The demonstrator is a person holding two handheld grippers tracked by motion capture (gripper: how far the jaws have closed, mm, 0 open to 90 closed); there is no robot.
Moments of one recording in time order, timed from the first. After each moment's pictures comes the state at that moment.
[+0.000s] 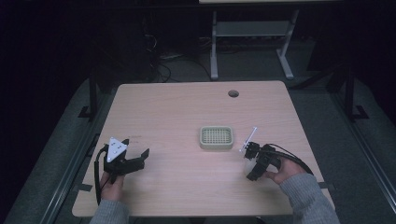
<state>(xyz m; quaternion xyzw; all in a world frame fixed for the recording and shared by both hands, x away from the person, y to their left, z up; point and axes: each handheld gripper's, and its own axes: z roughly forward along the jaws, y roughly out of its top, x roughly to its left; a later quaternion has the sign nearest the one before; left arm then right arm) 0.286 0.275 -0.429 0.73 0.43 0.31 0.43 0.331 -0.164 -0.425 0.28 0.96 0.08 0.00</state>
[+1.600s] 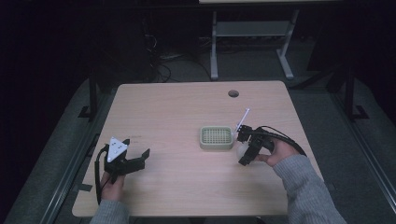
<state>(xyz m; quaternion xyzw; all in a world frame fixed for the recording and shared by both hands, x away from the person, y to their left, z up) 0.286 0.274 -0.429 0.73 0.43 0.30 0.43 0.362 -0.142 -0.382 0.26 0.96 0.10 0.00</state>
